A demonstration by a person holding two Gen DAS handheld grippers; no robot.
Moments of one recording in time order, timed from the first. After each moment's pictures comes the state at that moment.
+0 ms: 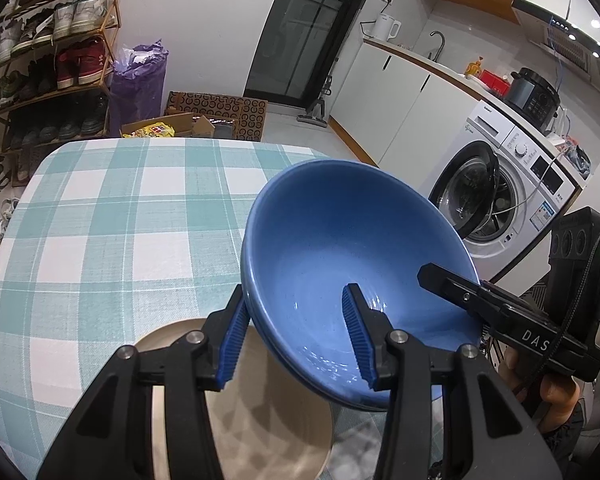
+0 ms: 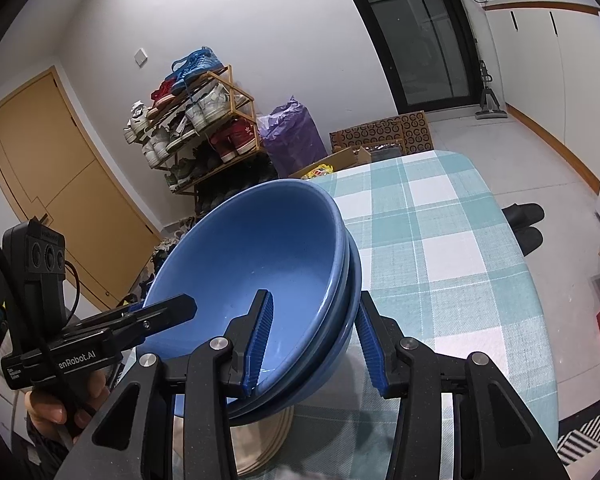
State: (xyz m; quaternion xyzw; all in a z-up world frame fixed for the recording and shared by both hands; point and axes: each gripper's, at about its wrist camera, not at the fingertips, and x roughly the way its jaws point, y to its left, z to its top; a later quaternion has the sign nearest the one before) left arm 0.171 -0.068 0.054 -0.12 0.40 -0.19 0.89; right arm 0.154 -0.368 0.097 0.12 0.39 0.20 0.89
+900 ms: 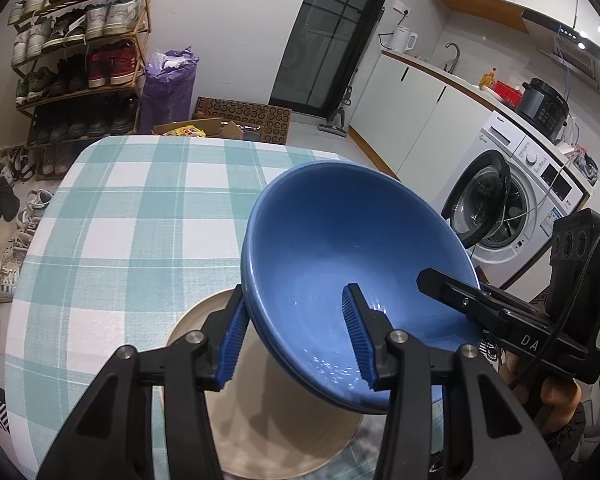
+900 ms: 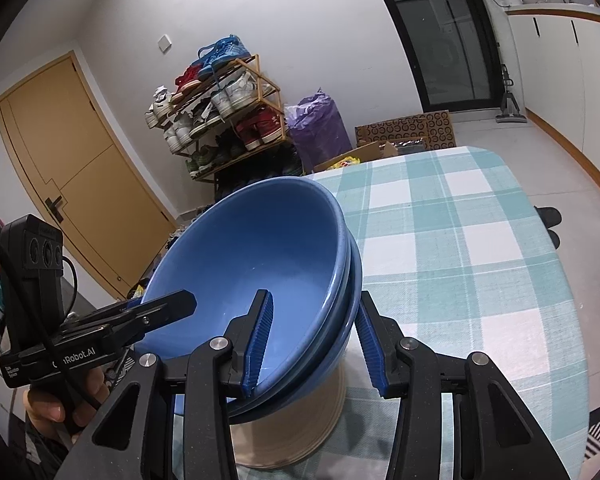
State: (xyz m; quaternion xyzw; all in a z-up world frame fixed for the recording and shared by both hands) left arm 0.130 -0.024 0.054 -0.12 0.39 -0.15 0.90; right arm 0.121 -0.317 0.096 0.11 0.39 0.24 0.88
